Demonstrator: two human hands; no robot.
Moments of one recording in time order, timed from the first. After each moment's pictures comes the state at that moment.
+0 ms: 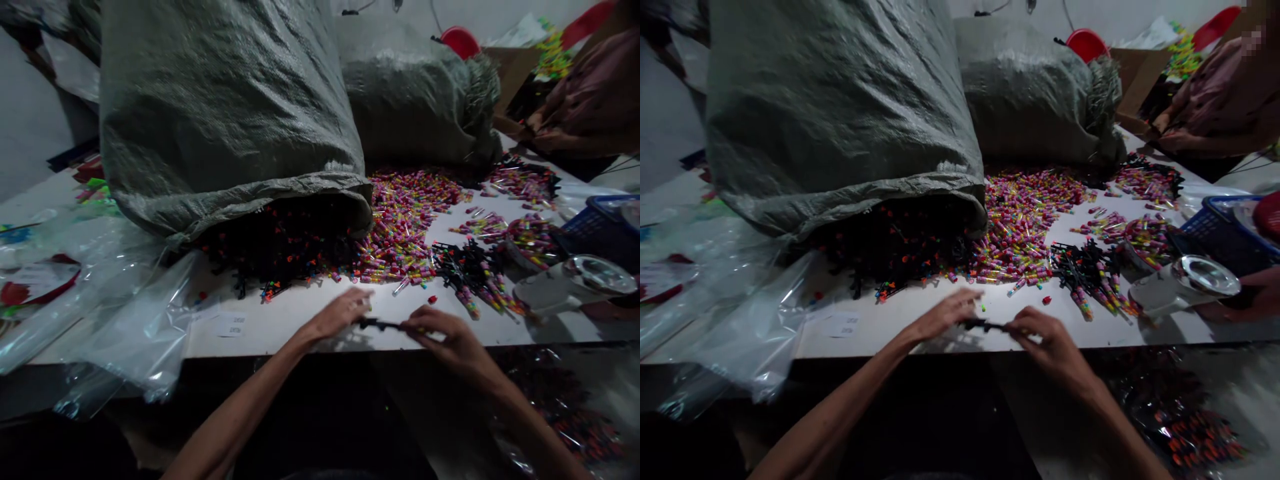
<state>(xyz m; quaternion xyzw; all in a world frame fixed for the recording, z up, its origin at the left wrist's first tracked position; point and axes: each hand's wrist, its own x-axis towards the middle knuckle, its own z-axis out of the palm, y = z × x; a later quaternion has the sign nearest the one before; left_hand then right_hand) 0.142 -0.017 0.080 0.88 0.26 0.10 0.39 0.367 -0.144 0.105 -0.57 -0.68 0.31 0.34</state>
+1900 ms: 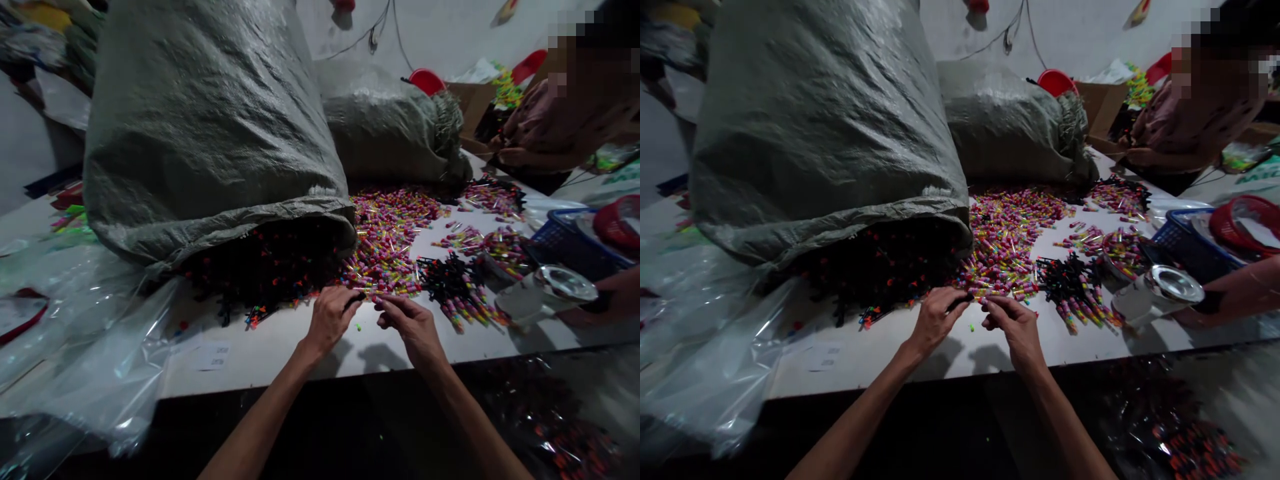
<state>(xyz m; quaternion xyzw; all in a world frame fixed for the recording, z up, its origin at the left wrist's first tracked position) 0.172 -0.007 0.094 0.88 0.31 0.32 0.17 0.328 -0.095 0.095 -0.53 -0.30 0.47 0.63</state>
